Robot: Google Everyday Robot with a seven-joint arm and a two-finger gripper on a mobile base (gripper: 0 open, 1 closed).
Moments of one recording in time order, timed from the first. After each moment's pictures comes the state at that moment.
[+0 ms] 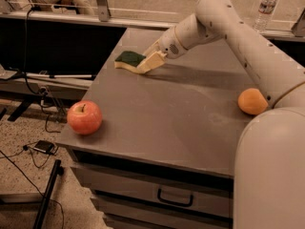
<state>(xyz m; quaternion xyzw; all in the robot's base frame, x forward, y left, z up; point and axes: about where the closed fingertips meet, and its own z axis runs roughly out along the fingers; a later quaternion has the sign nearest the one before) 0.733 0.010 0.846 -0.57 0.70 0.24 0.36</state>
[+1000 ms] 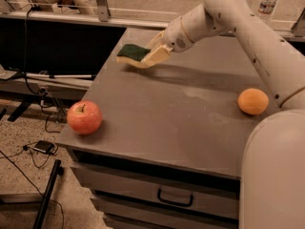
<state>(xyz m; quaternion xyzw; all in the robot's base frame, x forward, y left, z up) 0.724 0.000 0.877 -0.61 0.66 0.22 0.38</state>
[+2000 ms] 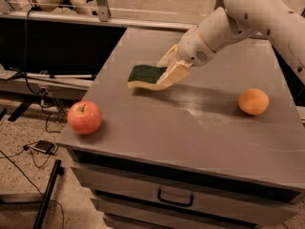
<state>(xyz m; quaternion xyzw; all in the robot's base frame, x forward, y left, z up) 0.617 -0.043 0.877 -0.66 0.65 0.20 0.31</state>
